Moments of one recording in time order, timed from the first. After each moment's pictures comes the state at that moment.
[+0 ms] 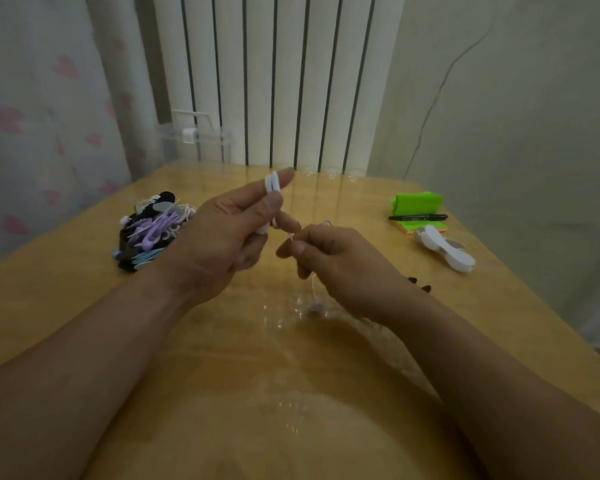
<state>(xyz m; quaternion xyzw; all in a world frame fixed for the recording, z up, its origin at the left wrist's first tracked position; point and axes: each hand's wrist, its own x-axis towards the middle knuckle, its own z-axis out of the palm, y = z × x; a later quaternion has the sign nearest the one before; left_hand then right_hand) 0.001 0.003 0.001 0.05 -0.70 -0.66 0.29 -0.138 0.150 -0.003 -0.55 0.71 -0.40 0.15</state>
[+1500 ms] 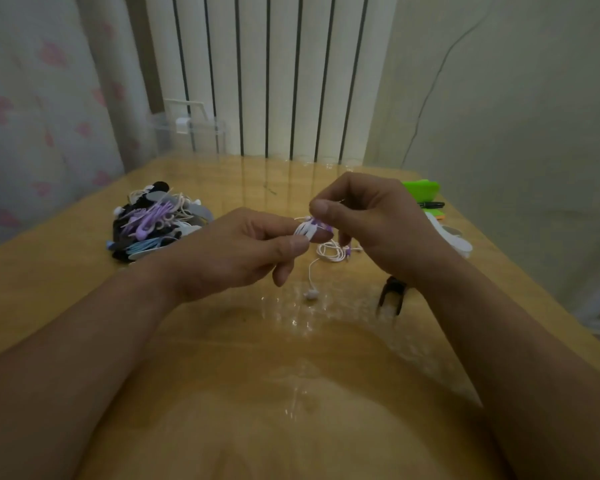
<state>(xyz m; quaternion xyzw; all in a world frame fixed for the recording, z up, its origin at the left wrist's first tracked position) 0.008 0.015 0.003 0.02 -0.85 -0.51 0.12 -0.163 0.167 0.021 -0.56 0.67 -0.48 0.06</state>
